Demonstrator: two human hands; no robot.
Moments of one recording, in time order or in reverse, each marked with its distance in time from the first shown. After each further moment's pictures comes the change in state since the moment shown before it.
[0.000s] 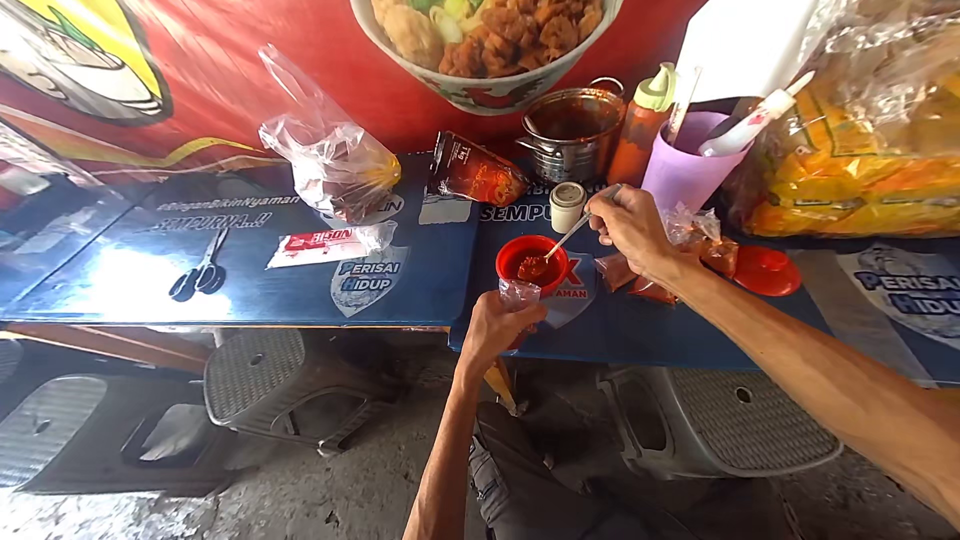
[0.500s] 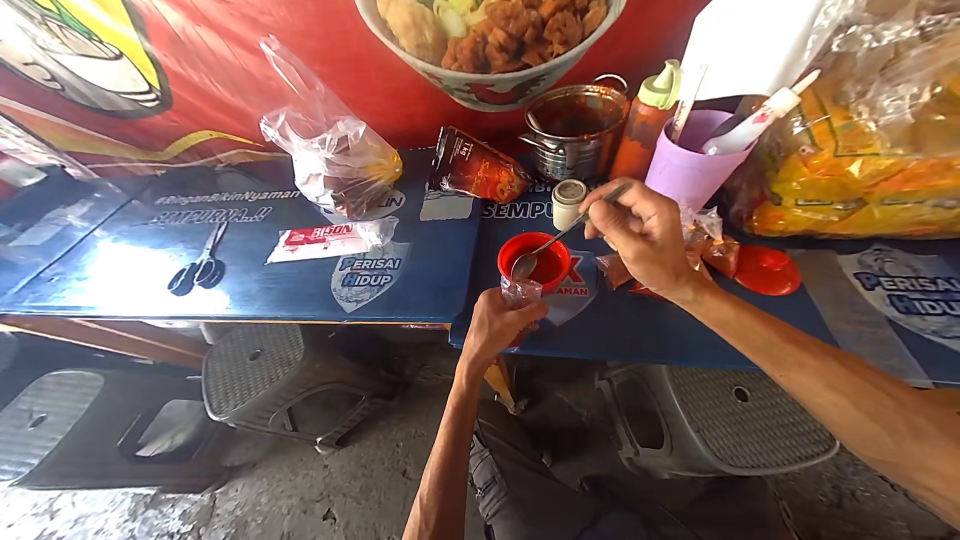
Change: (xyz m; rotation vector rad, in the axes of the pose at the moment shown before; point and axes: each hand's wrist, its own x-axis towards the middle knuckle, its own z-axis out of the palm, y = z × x) left_hand -0.001 -0.003 0.000 -0.022 -0.002 0.017; right_hand -0.044 -0.009 -0.012 0.006 -0.195 -0.681
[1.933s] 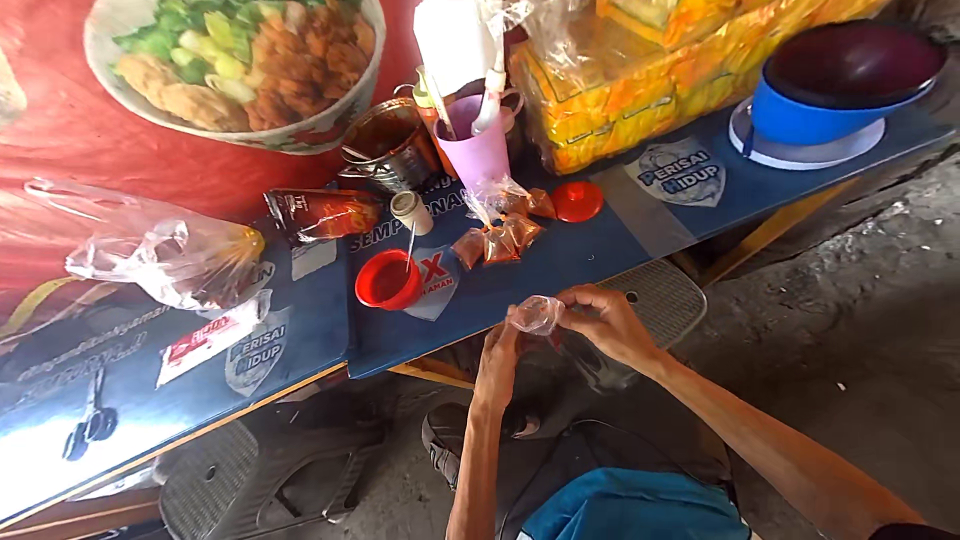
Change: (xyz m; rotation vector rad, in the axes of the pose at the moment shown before) left_hand -0.073 -0.018 0.173 -0.276 -0.257 -0.088; right_hand -0.230 -0.037 -0.070 0.016 0.304 0.547
